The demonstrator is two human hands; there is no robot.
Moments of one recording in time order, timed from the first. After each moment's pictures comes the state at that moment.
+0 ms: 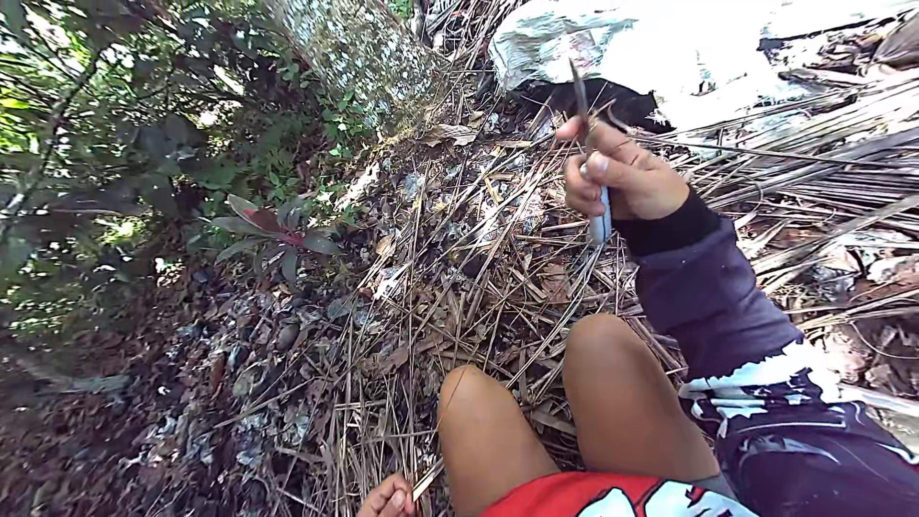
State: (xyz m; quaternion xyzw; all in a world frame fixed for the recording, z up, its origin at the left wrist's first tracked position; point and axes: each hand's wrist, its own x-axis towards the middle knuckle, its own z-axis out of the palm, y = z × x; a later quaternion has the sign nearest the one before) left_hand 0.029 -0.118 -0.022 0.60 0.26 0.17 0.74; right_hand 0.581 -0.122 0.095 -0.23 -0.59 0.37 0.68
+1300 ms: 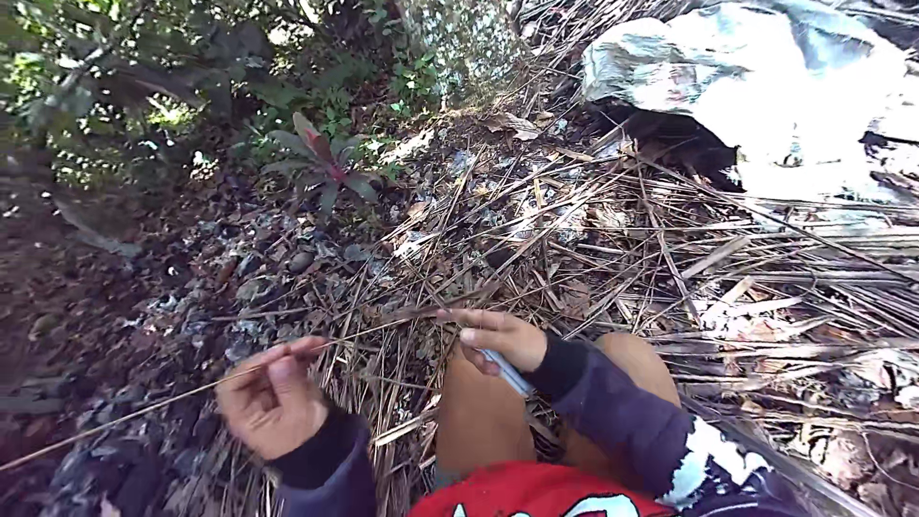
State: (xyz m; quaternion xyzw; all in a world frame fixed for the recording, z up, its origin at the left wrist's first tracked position) left_hand 0.093 -0.088 0.095 0.67 0.26 0.68 0.17; right_hand 0.359 -0.120 0.055 -0.27 -0.44 0.73 0.44
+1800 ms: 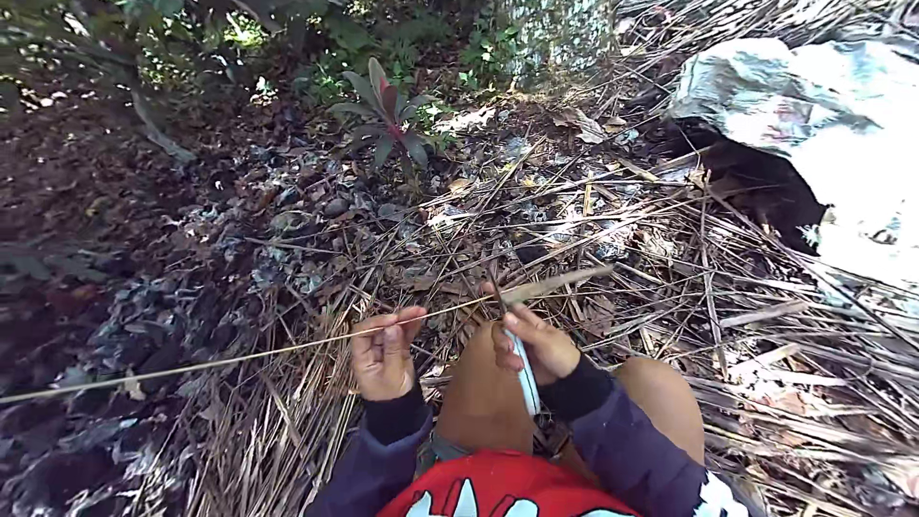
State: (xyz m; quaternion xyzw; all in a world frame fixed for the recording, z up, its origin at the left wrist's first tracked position) left_hand 0.132 -0.130 0.038 0.49 0.30 0.73 0.37; right_hand 0.332 -0.131 0.032 -0.22 -0.32 0.78 0.49
